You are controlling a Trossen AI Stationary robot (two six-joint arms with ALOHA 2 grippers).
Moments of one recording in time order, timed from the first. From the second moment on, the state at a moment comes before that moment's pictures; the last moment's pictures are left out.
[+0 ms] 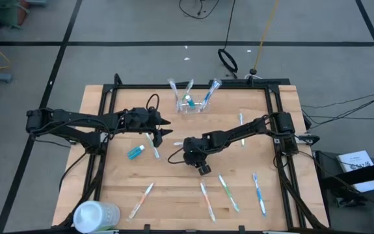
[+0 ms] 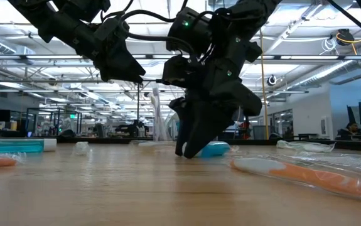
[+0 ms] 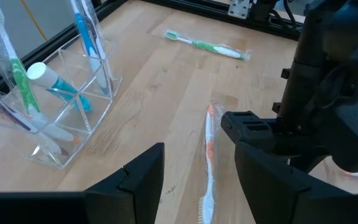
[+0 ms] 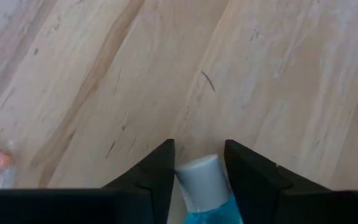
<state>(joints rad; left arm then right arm) 0.15 1.19 0.61 0.11 -0.02 -0.16 0.06 2.02 1.27 -0.37 -0.13 -0.35</state>
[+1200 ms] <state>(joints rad) 0.15 1.19 0.61 0.11 -0.03 -0.16 -0.29 1.86 1.22 0.47 -0.05 -0.18</state>
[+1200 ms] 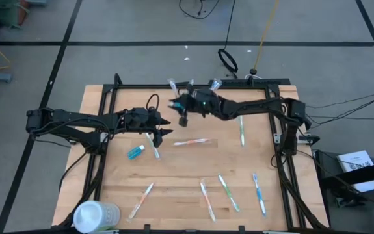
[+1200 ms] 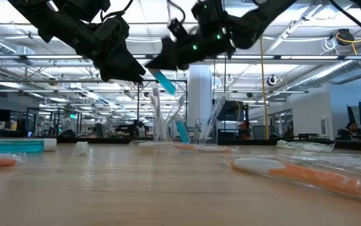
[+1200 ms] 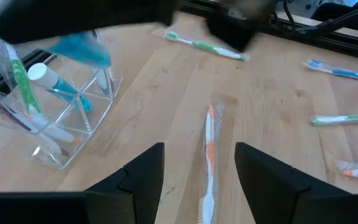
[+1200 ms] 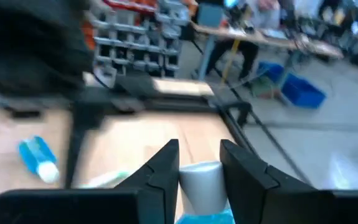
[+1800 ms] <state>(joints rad) 0.15 1.19 0.61 0.11 -0.03 -0.16 -0.47 1.86 0.87 1.01 -0.05 0.03</state>
